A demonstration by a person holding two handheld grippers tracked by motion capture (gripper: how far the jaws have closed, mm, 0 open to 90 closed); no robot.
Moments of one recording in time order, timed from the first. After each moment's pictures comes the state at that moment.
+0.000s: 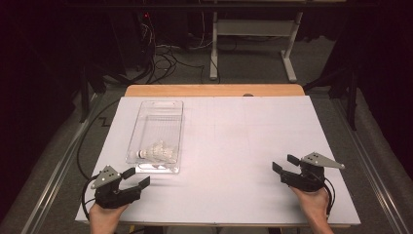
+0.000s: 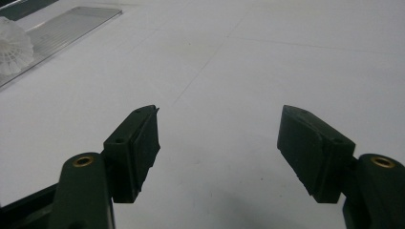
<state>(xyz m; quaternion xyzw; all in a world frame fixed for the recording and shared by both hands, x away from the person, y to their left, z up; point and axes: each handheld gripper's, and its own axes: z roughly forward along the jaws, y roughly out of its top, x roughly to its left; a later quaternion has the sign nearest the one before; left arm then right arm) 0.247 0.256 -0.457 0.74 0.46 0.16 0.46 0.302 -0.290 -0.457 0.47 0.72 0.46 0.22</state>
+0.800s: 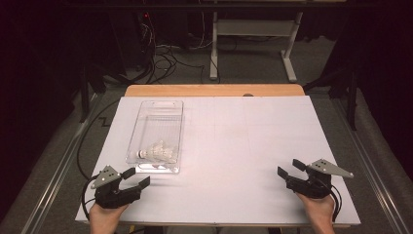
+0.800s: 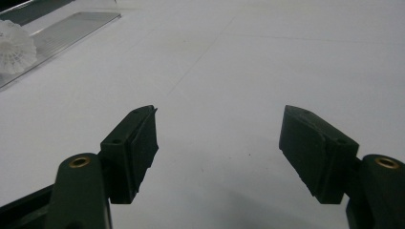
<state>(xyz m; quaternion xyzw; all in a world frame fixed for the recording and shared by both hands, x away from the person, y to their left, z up) 0.247 0.255 -0.457 0.74 0.46 0.16 0.46 0.286 -0.305 -0.464 0.47 0.71 0.47 0.22</state>
